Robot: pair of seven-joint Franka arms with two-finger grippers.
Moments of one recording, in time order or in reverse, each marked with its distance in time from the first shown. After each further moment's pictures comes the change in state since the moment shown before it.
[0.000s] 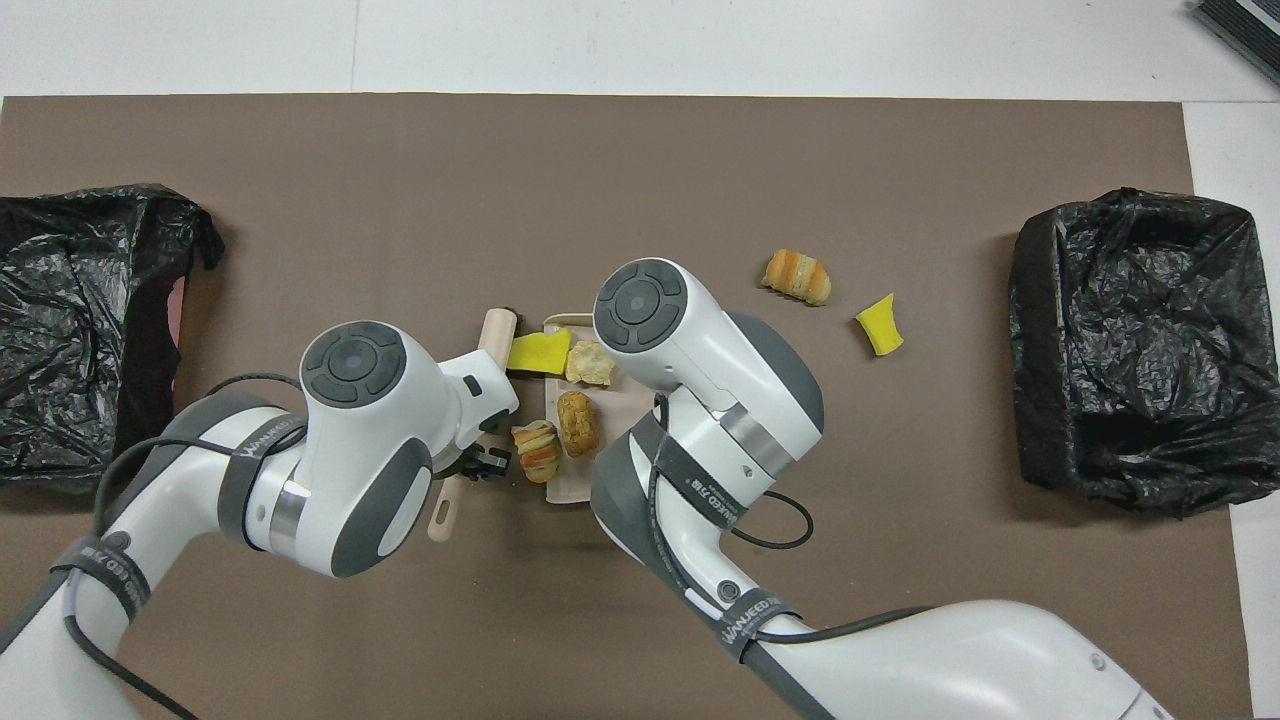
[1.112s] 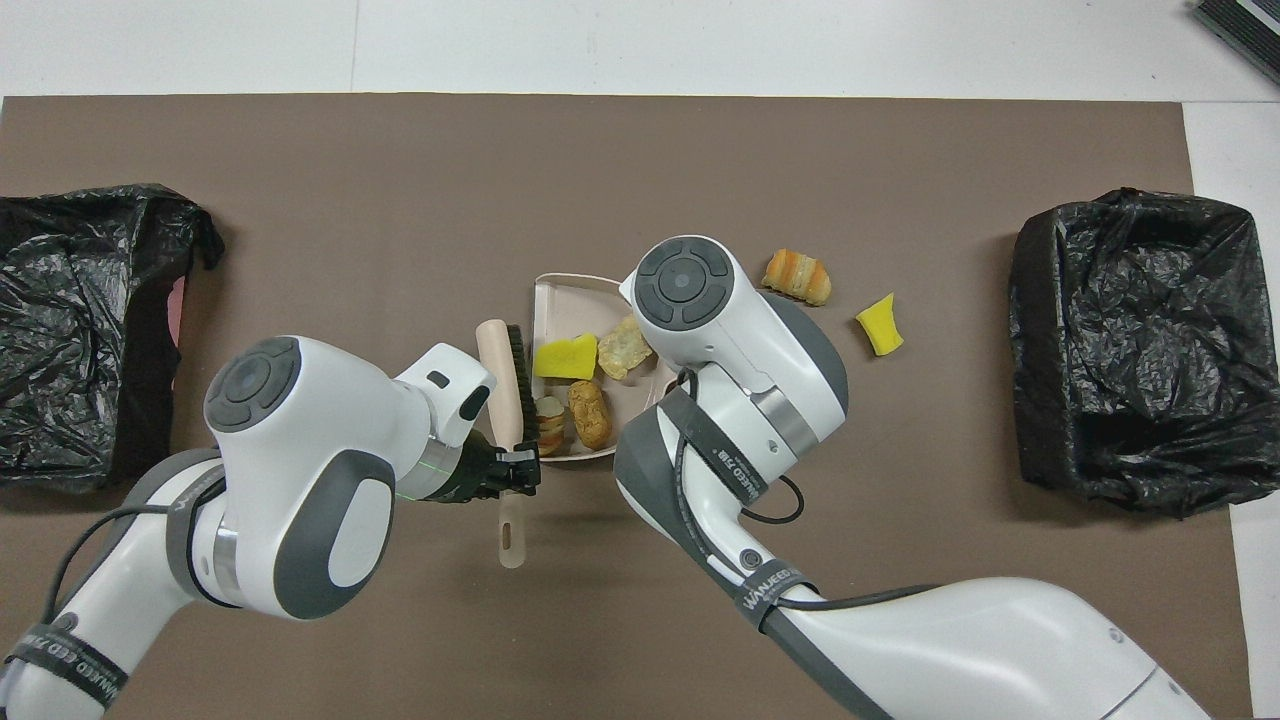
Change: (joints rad) left arm 0.008 -0.130 0.018 -0.037 -0.373 0.014 -0.161; right arm -0.044 0.012 -0.003 -0.001 0.048 0.138 0.023
